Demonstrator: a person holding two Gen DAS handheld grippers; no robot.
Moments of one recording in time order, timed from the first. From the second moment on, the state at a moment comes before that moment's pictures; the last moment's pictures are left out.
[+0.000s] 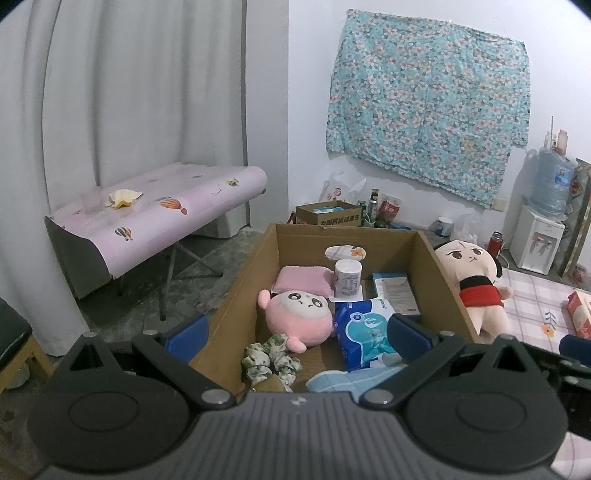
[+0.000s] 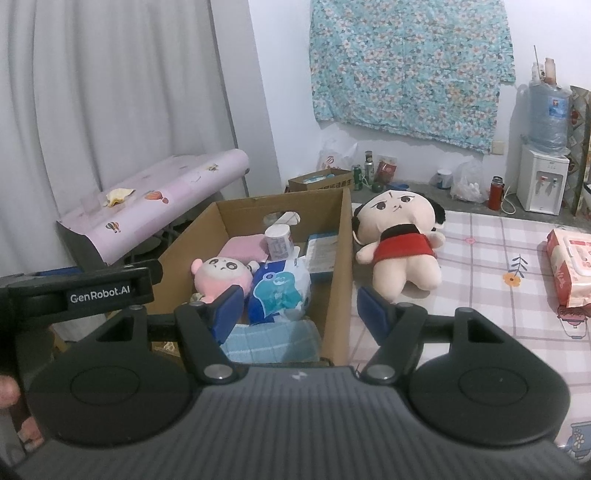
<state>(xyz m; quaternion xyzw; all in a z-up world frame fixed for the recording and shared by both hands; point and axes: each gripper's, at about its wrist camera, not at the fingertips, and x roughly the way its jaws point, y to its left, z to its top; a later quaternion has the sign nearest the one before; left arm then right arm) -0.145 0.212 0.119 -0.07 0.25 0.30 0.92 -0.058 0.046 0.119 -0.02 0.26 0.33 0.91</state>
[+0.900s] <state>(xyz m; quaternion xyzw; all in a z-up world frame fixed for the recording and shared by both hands) -0.143 0.212 0.120 -0.07 0.25 0.30 0.92 -0.059 0.047 0.115 -0.02 0.26 0.34 0.90</state>
